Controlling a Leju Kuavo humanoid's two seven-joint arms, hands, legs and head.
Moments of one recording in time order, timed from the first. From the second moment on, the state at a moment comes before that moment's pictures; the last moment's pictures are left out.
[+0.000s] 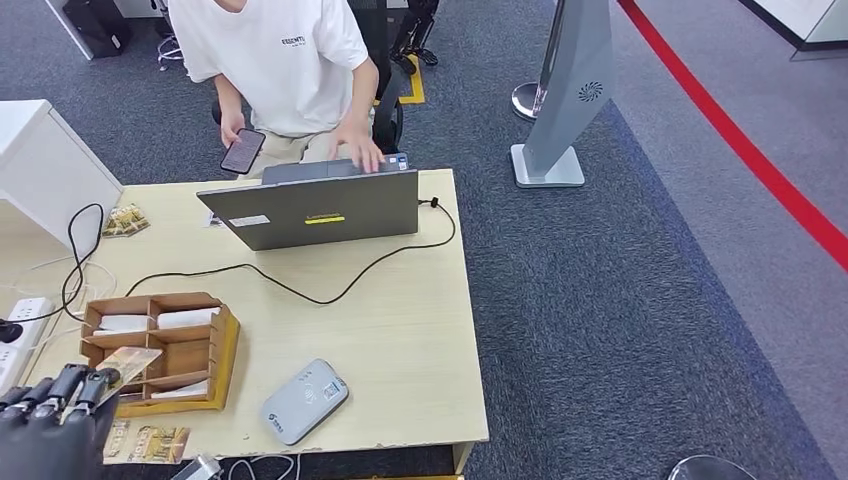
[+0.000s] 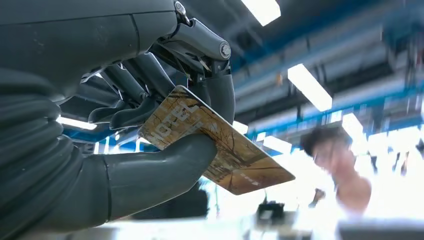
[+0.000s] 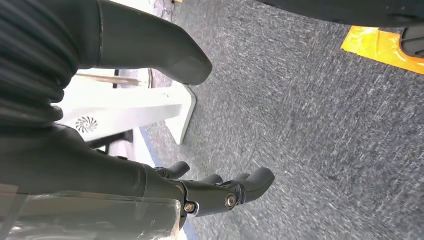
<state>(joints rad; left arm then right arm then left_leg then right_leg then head) 0.35 0.41 -0.17 -2.26 -1.53 0.42 0.22 -0.03 0.22 -0.77 -0.20 1.57 -0.11 0.20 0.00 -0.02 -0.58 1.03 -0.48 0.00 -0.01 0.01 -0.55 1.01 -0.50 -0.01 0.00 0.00</state>
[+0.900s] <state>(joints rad) -0.35 0.47 -0.35 -1.63 -1.53 0.52 0.67 -0.04 0.22 -0.62 -0.20 1.57 -0.07 0.18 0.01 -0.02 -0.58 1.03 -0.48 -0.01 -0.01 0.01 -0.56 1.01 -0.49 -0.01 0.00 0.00</state>
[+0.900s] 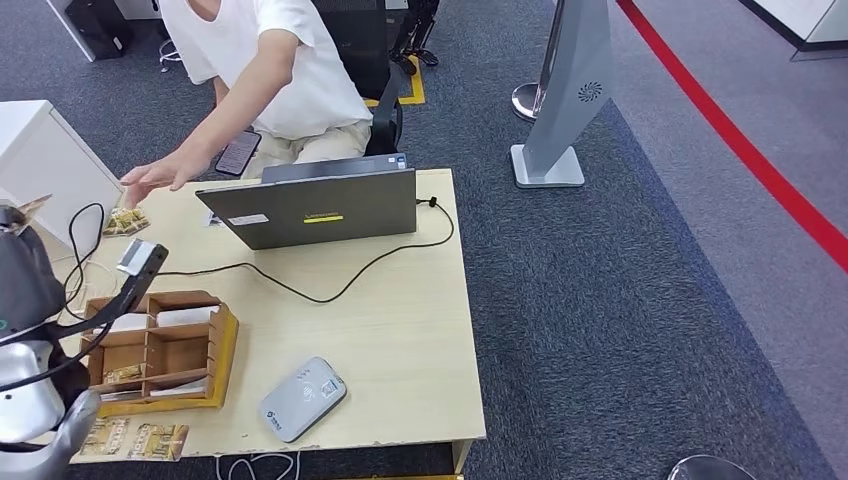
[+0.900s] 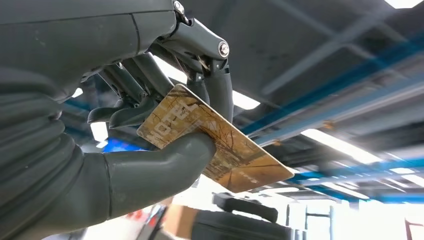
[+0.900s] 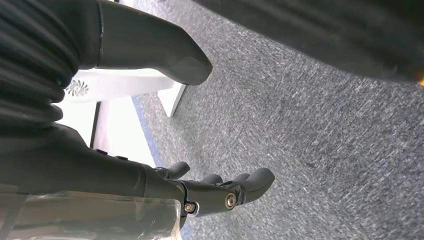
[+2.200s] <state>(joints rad) -0.46 0.67 -0.53 -1.32 -1.53 0.49 0.58 -0.03 0.21 -0.59 -0.20 1.57 -0.06 0.18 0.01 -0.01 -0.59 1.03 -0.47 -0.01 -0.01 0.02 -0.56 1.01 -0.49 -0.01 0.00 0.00</state>
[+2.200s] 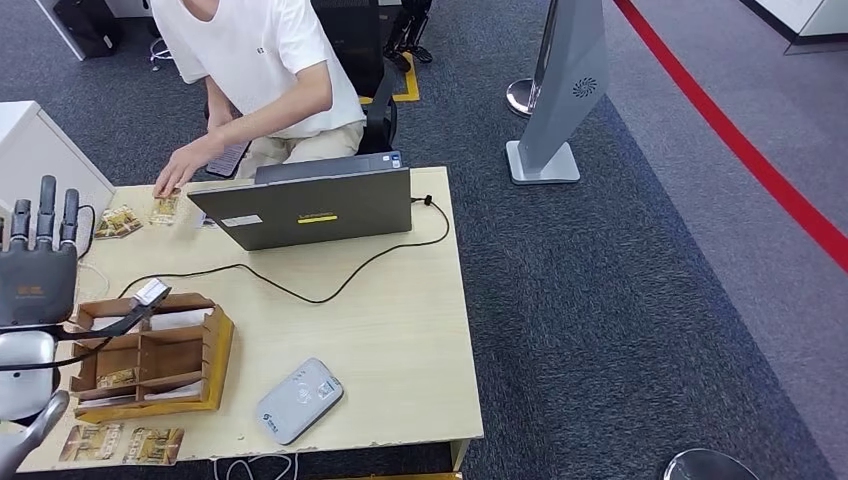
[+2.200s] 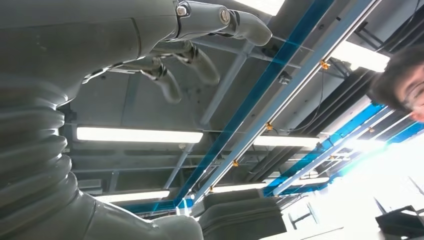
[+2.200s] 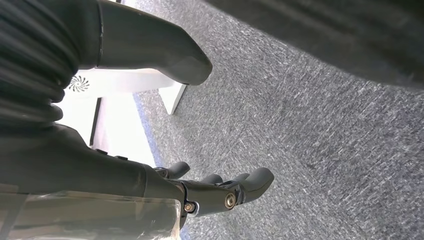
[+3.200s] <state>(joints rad) 0.07 0.52 0.90 -1.38 -1.22 0.67 -0.32 -0.02 0.19 -0.60 -0.19 1.55 -0.07 0.16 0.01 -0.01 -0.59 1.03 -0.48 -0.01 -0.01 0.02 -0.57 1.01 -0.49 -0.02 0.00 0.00</state>
